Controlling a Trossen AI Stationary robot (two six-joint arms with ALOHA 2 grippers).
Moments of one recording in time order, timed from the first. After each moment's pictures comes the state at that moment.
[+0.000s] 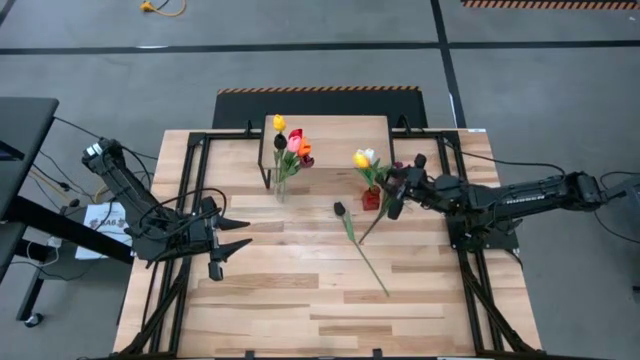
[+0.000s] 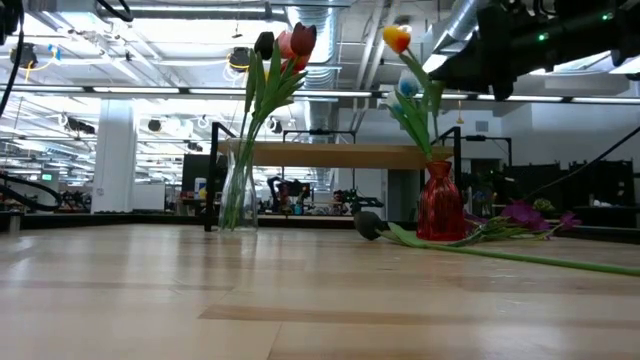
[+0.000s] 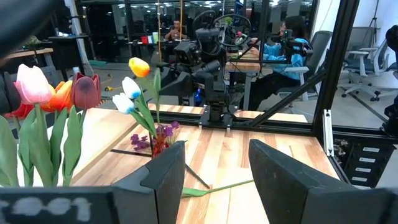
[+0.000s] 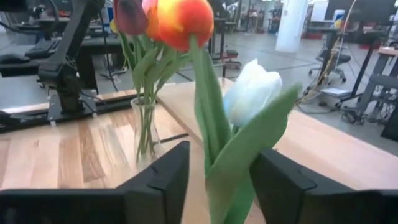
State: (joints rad) left arm -0.85 0.84 0.66 0.10 -1.06 -0.12; right arm 0.00 0.84 0.37 0.34 0.50 0.00
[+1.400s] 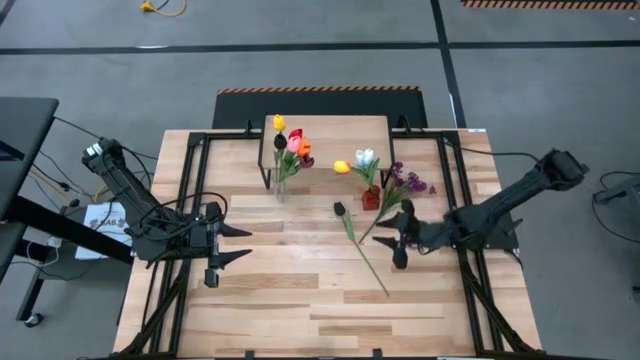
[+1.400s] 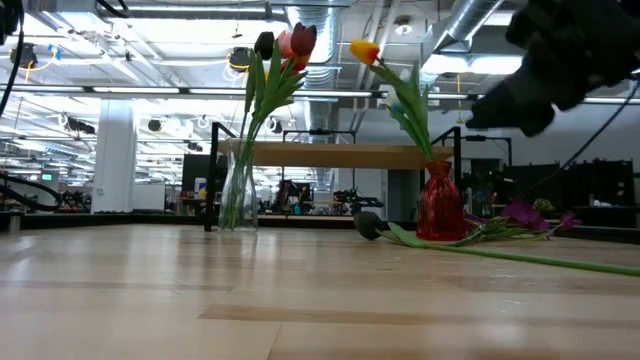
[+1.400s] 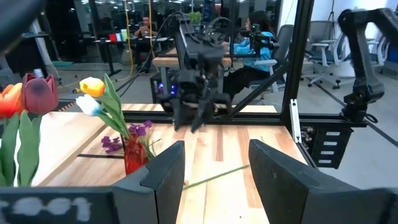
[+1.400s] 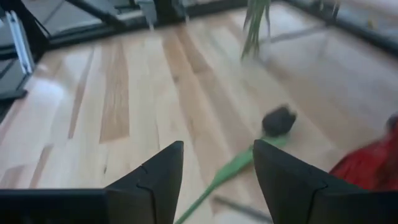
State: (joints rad) left arm -0.85 0.84 0.66 0.09 -0.92 -0.10; right arm 0.45 1.02 0.37 0.13 0.55 0.39
